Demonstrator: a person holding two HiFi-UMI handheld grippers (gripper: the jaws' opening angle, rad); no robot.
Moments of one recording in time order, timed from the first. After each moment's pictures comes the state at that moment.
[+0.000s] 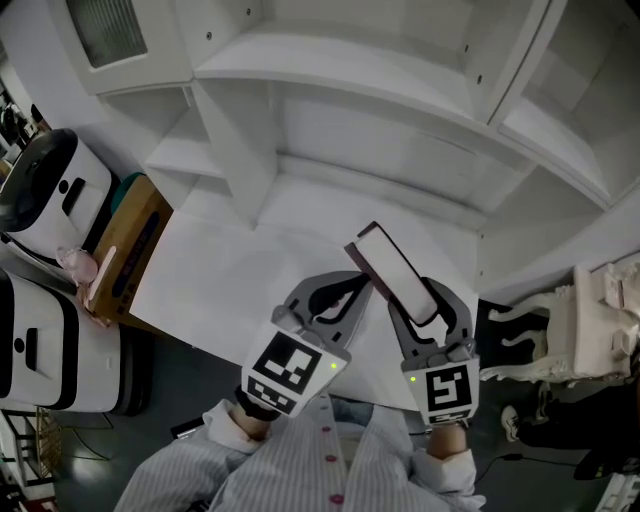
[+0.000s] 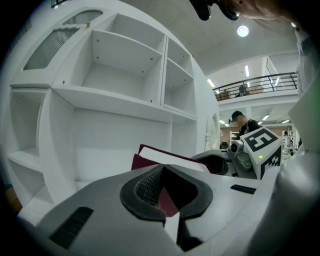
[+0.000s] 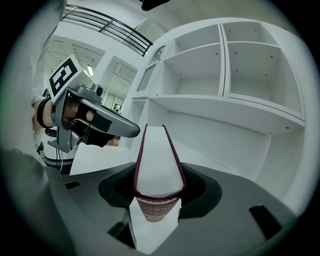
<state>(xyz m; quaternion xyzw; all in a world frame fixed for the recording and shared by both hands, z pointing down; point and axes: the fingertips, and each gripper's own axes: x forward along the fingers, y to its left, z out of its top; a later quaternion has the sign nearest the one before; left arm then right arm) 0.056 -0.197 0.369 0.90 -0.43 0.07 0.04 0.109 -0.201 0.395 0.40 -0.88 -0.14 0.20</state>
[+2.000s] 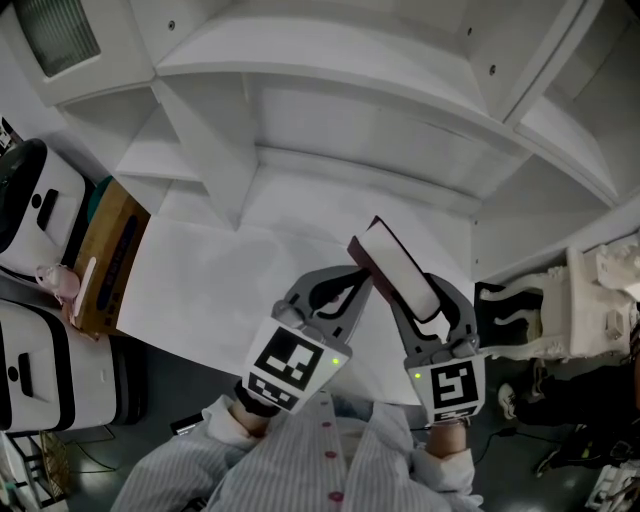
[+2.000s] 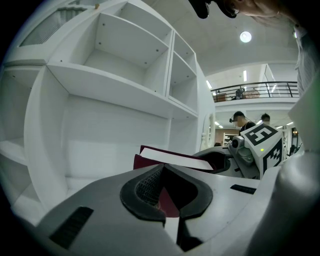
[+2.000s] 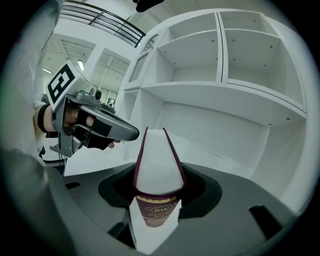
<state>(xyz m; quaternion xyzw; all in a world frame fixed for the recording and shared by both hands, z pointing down) 0.055 -0.231 0.391 0.92 -0.39 0.07 0.07 0.110 -0.227 0.410 0.43 -0.87 -0.10 0.23</state>
